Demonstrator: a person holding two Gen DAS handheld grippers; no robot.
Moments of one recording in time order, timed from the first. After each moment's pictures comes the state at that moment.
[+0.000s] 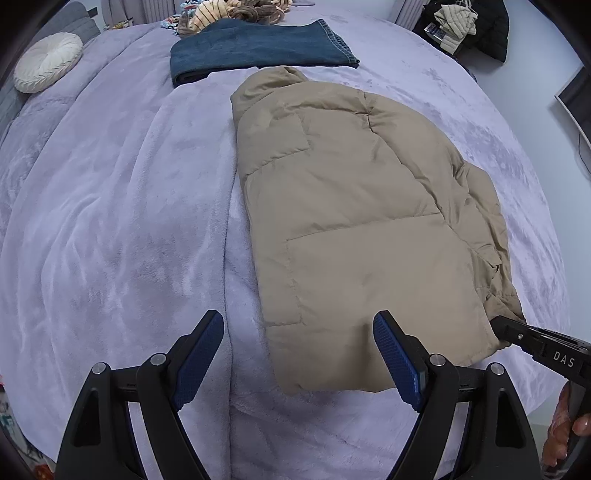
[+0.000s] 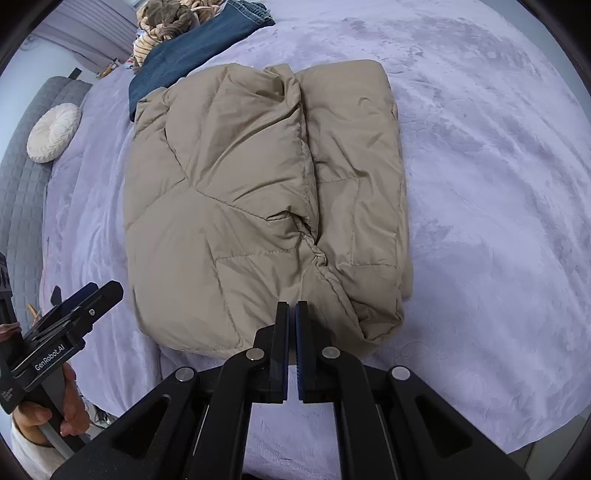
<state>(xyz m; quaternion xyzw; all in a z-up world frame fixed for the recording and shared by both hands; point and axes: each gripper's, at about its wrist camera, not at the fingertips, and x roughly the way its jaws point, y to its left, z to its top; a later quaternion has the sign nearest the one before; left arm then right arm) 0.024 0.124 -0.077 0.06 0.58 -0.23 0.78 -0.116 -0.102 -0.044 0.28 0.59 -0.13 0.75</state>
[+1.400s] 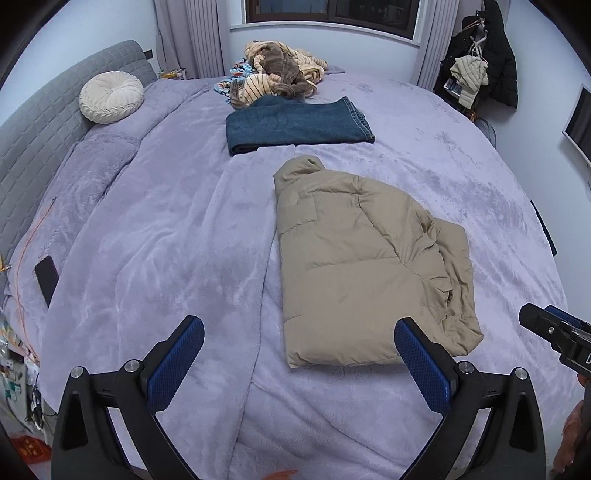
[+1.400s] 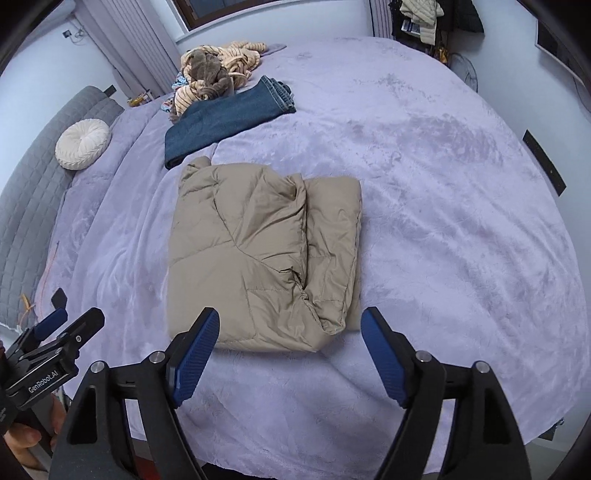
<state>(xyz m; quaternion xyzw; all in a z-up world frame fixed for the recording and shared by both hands) -0.058 0.149 0.039 0.05 0.47 -0.15 0.87 -0.164 -0.090 0.081 0.18 0.49 -0.15 0.84</state>
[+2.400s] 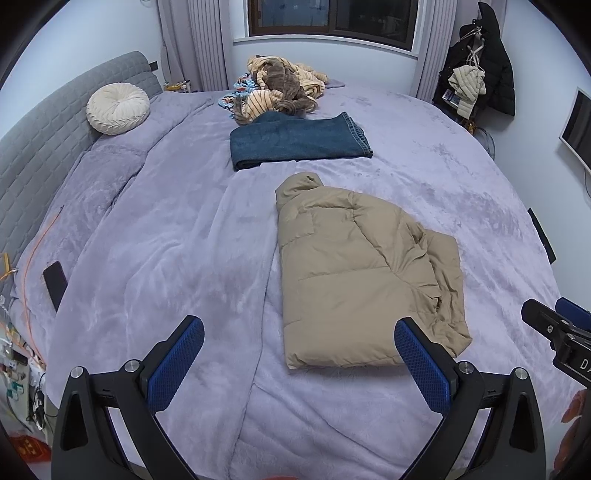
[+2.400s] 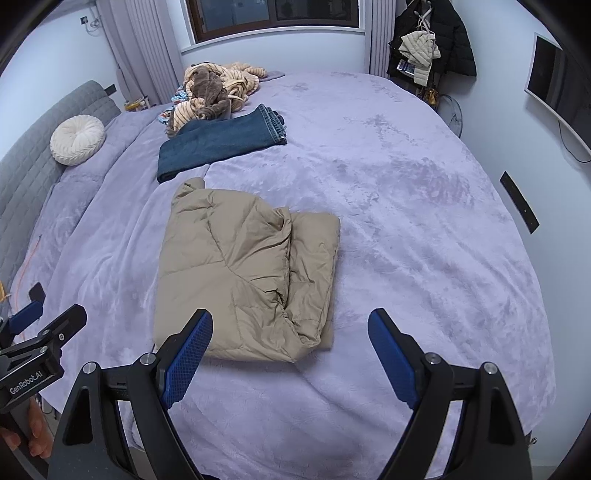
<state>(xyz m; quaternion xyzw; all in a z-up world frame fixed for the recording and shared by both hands) -0.079 0.149 0.062 0.05 0.45 -0.15 0.88 -0.171 -0.073 0.110 0.11 0.46 -0.18 0.86</state>
